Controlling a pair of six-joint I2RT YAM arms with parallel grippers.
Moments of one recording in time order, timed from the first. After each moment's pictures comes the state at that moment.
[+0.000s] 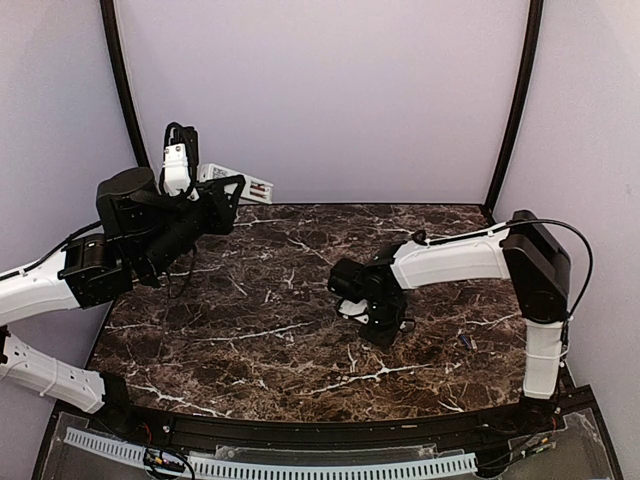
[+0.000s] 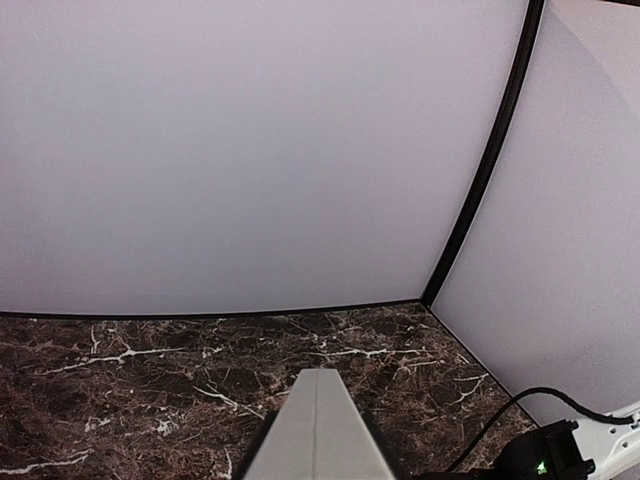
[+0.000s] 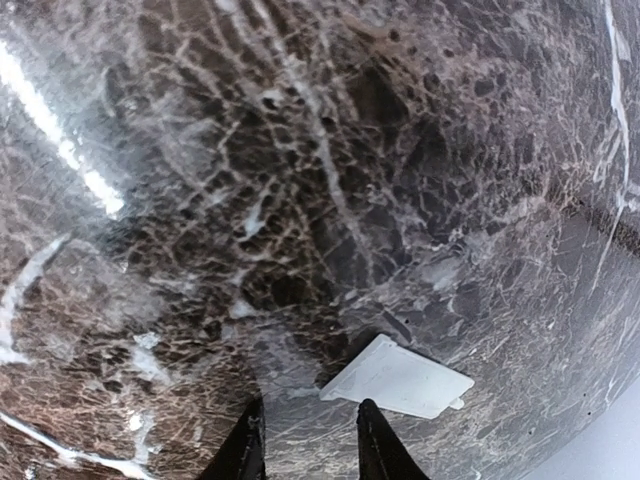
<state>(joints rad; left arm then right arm) -1.06 1.08 1.04 0.02 -0.64 -0.29 0.98 1.99 1.38 -0.99 0.25 -0.08</state>
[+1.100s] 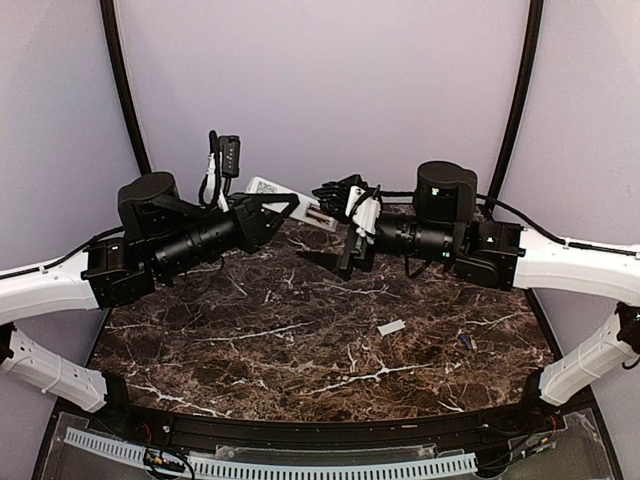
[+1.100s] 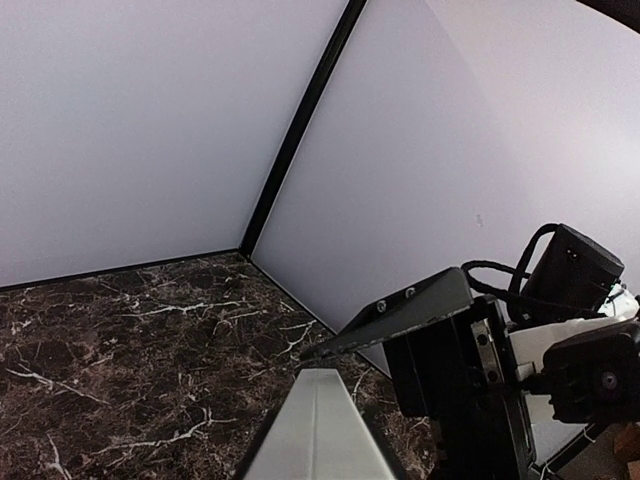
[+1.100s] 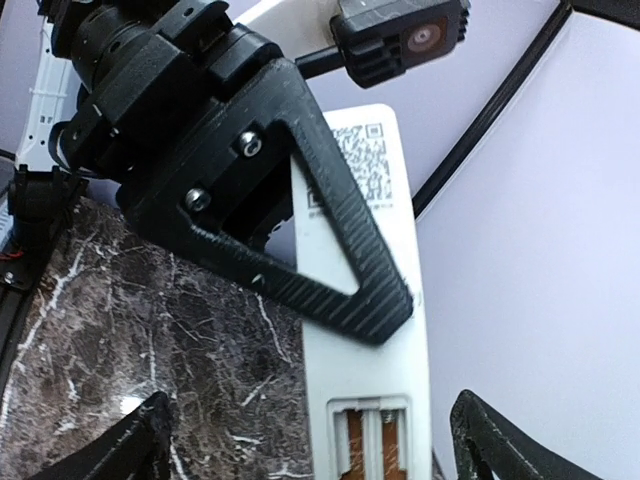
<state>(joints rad) -1.05 1.16 1.03 0.16 -0.15 -0.43 1.06 1.37 1.16 0.11 -0.19 -0.60</state>
